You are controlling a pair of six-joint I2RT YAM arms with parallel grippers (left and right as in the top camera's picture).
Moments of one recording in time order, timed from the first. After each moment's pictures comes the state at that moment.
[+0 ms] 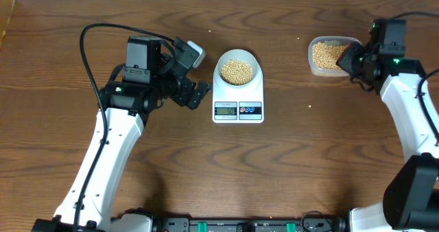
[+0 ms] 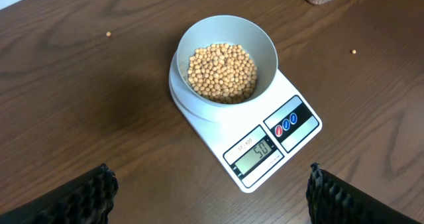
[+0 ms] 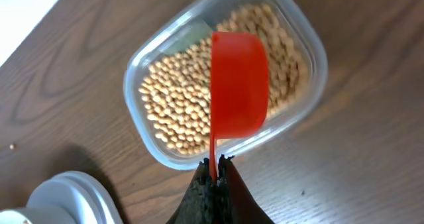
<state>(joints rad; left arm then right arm) -0.18 1.39 1.19 -0.68 0.42 0.36 -0.07 1.66 1.26 -0.56 -0.08 0.57</state>
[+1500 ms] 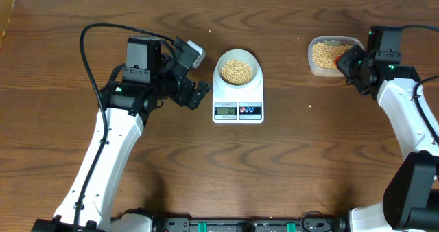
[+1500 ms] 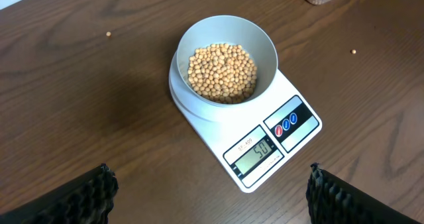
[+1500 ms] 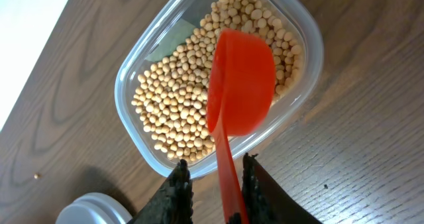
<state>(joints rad) -0.18 1.39 1.19 -0.68 0.42 0.36 -0.07 1.66 1.19 -0.48 -0.07 0.76</state>
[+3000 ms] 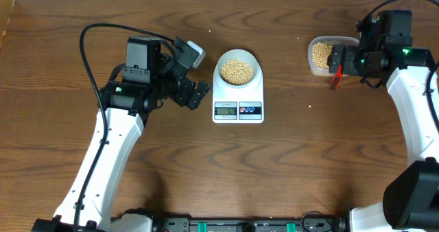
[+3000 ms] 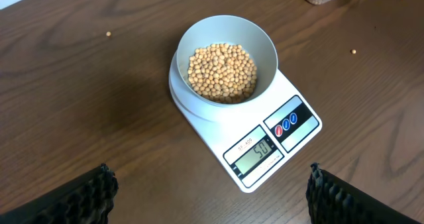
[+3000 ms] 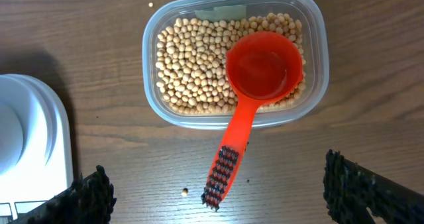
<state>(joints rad) -0.18 1.39 1.19 -0.68 0.42 0.36 -0.07 1.66 1.40 -0.79 -0.12 0.06</state>
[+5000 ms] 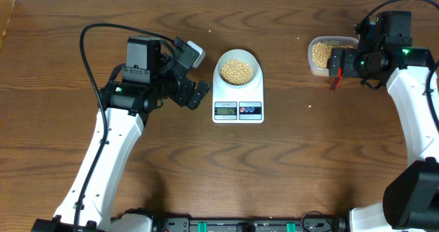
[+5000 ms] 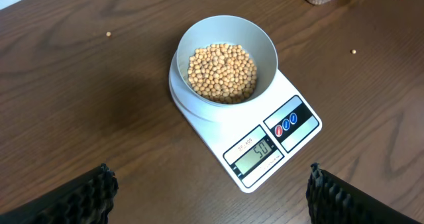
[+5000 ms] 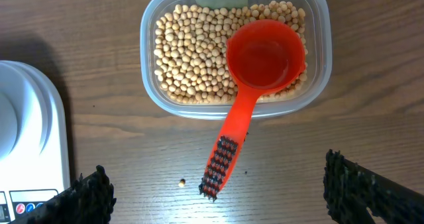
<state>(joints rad) -0.18 1.39 1.19 -0.68 0.42 0.36 -0.07 1.66 1.40 -0.82 -0.12 0.04</state>
